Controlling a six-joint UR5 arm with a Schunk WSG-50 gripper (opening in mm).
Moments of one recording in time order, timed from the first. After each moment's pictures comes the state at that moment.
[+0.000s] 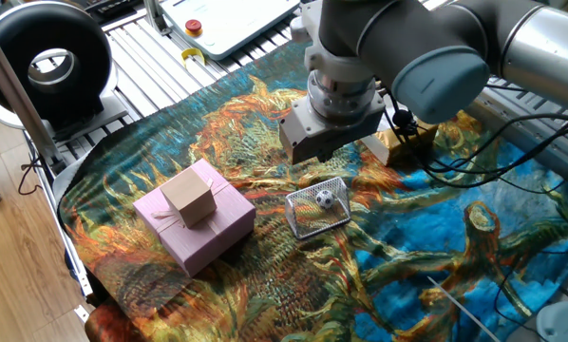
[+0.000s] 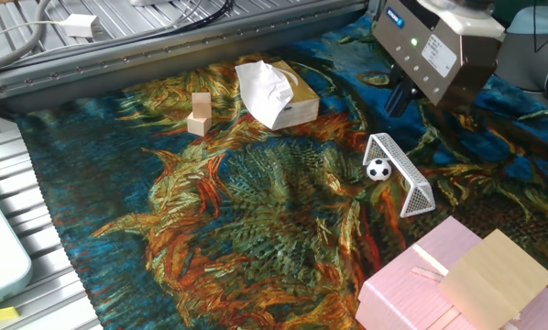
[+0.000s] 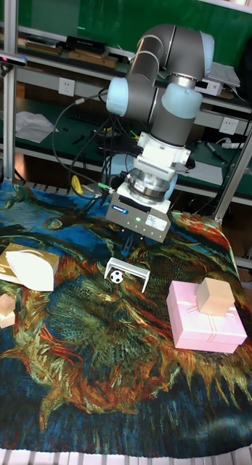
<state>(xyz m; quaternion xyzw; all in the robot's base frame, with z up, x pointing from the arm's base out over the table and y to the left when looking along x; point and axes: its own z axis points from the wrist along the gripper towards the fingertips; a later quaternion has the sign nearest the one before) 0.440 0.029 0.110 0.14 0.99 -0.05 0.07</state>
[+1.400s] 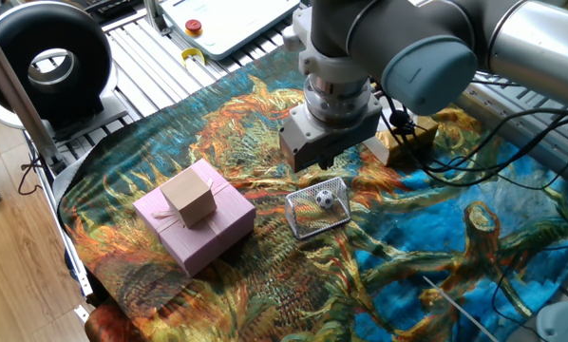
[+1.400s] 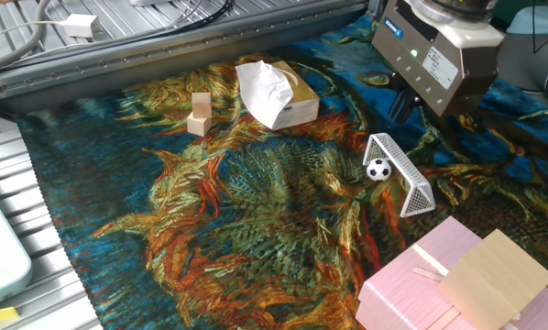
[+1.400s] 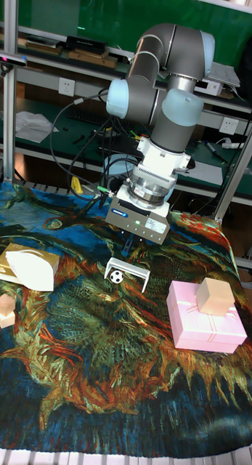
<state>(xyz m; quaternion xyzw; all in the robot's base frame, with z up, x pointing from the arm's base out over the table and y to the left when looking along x) 0.429 0.025 0.102 0.12 0.99 -0.06 0.03</state>
